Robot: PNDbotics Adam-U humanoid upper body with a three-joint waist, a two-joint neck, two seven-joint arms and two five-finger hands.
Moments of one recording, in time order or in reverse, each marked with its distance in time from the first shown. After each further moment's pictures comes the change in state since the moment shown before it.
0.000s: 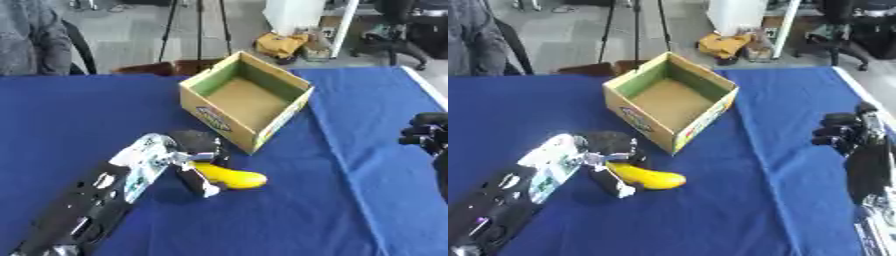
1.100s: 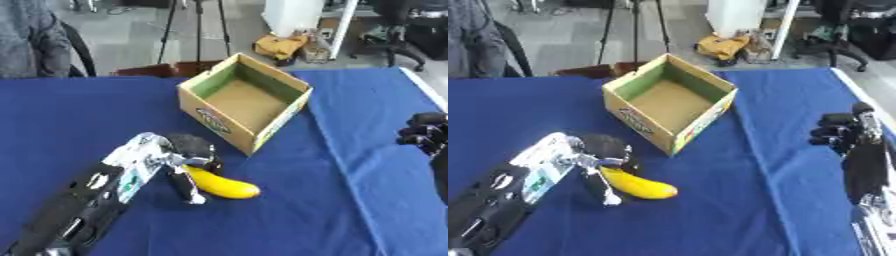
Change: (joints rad) left arm 0.004 0.017 0.000 -0.023 -0.020 -0.039 -0.151; right arm 0.000 0.000 0.000 0.000 0.000 0.000 0.000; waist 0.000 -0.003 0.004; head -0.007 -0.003
